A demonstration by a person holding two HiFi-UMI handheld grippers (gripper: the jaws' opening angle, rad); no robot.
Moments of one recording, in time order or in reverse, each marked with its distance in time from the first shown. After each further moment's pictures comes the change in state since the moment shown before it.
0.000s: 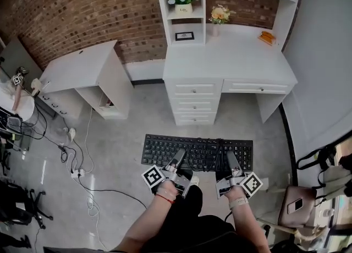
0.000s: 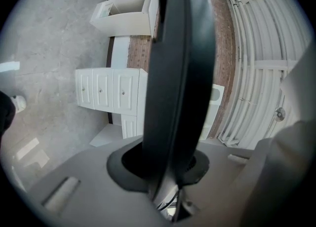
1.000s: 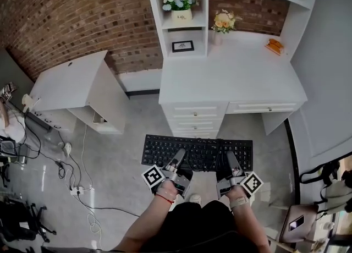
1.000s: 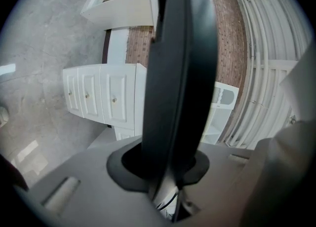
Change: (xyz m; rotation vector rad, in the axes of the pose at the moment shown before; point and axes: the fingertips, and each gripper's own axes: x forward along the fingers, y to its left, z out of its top) left arm 0.169 0.018 0.106 -0.015 0.027 0.032; right arm 0.186 -0.035 0.049 0.005 -0.006 -0.031
